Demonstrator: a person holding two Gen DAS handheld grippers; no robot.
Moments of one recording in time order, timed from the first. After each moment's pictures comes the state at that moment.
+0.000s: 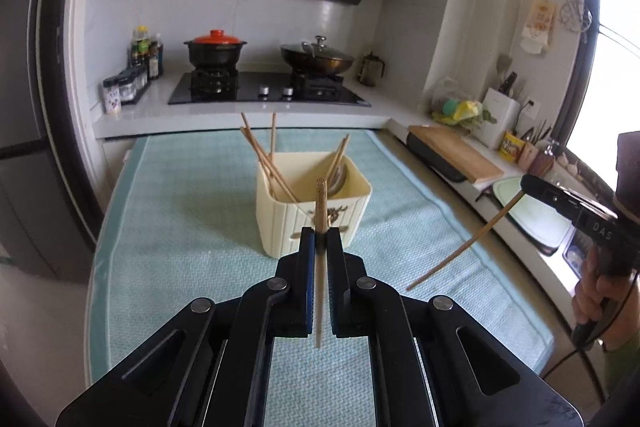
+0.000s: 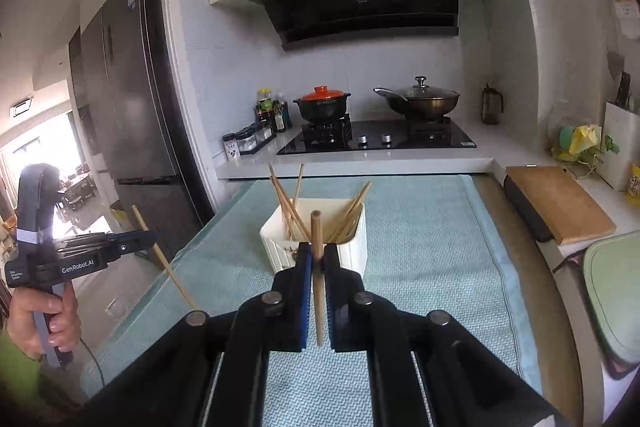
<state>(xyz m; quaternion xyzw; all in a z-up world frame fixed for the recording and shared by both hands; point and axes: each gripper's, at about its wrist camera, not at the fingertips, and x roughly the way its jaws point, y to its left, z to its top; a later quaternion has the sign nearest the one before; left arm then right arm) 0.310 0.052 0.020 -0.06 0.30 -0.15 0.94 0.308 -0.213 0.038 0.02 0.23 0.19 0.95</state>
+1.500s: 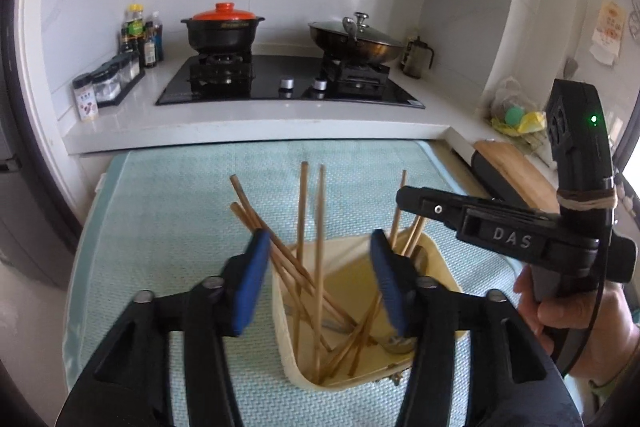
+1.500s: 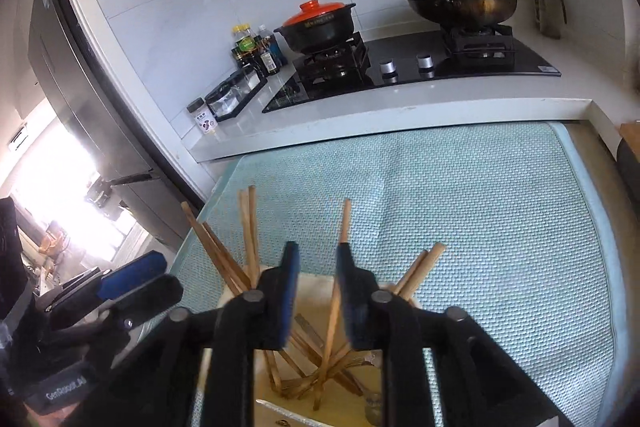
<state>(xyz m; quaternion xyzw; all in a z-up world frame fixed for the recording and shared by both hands) 0.520 0.031 -0.015 -0.05 0.33 -0.10 0.94 0.616 -0.136 -0.037 0.09 0.38 0.23 0.89</state>
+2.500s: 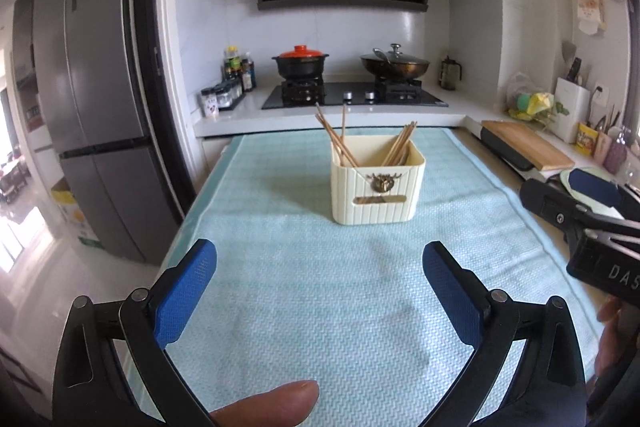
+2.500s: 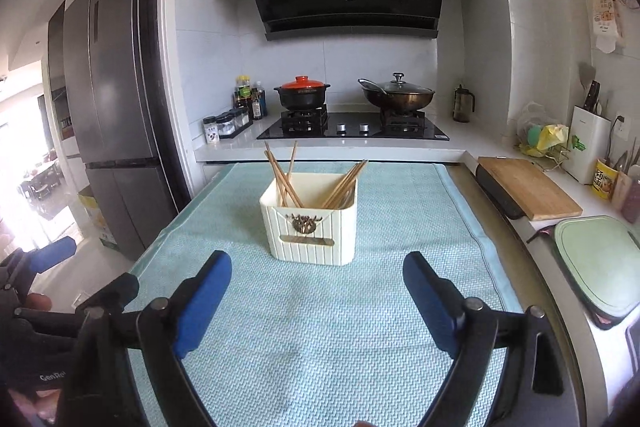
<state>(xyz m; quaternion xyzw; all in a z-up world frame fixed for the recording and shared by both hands) 0.193 0.005 0.007 0.00 0.28 0.04 0.96 0.244 -0.163 0.018 -0.02 0.24 0.12 0.96</state>
